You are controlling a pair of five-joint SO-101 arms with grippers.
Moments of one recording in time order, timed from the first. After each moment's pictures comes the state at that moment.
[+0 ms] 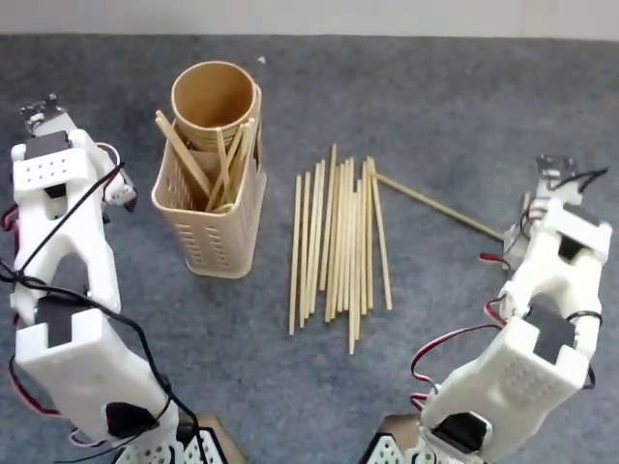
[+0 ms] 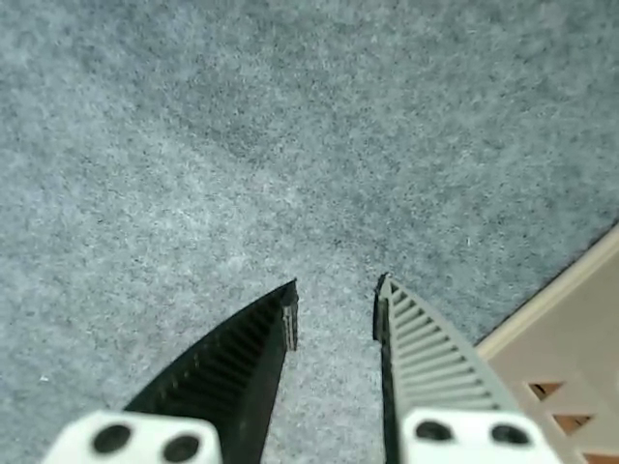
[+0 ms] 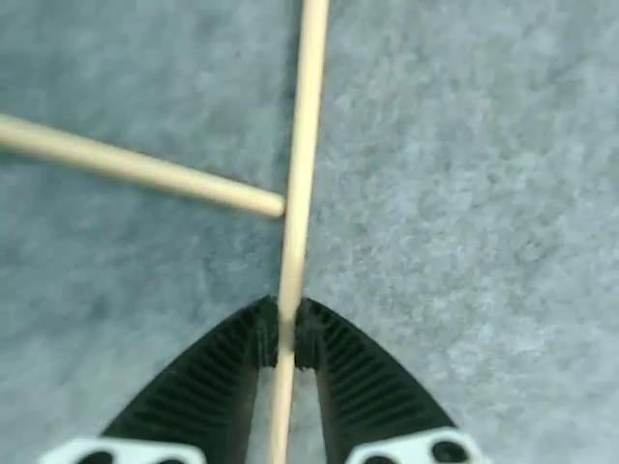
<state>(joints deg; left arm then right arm) -24.7 15.1 -2.2 73.6 23.4 26.4 15.2 9.5 53.0 22.9</state>
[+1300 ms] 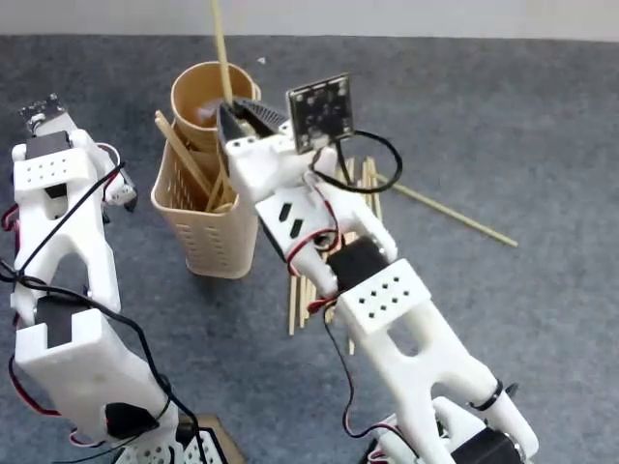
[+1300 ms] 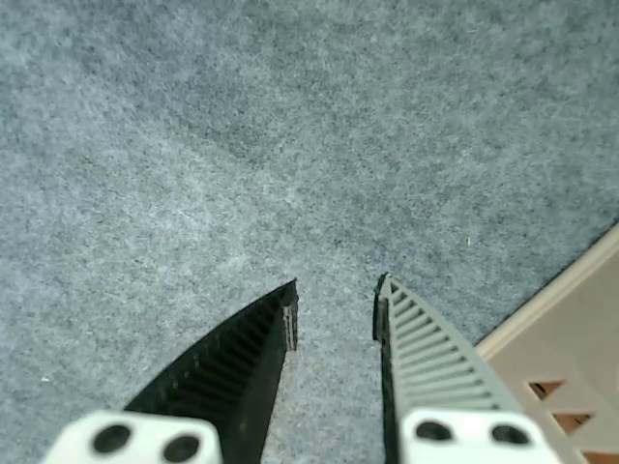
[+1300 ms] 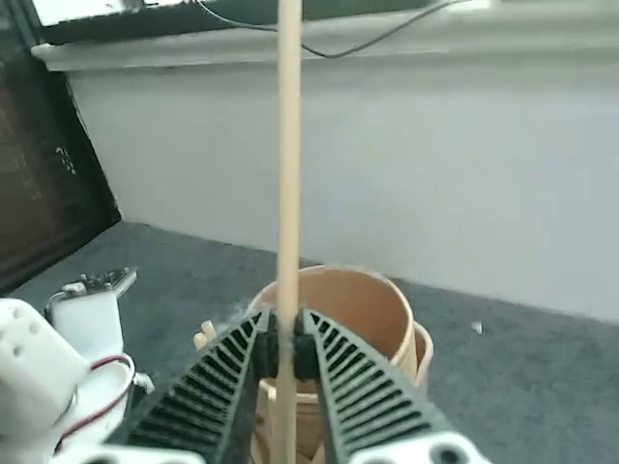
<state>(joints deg) -24.7 15.1 -2.2 73.6 23.3 -38.8 -27.9 28.7 3.7 -7.9</state>
